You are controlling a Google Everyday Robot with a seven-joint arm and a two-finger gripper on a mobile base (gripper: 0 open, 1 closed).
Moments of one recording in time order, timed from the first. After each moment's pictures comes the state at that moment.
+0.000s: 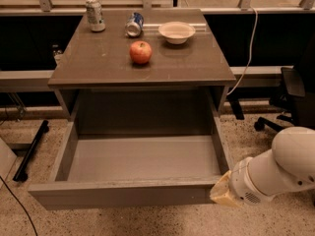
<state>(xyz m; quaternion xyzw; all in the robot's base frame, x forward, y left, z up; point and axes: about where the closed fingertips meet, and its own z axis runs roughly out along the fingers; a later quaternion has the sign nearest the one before) 0.371 -0.170 0.677 -0.53 0.82 0.14 0.17</state>
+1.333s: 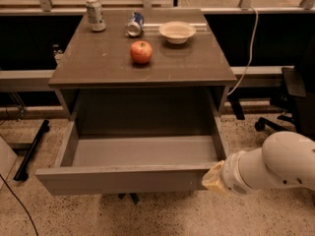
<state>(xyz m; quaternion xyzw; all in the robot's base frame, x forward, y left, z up) 0.416 -0.159 0.667 -0.51 0.82 0.11 0.24</state>
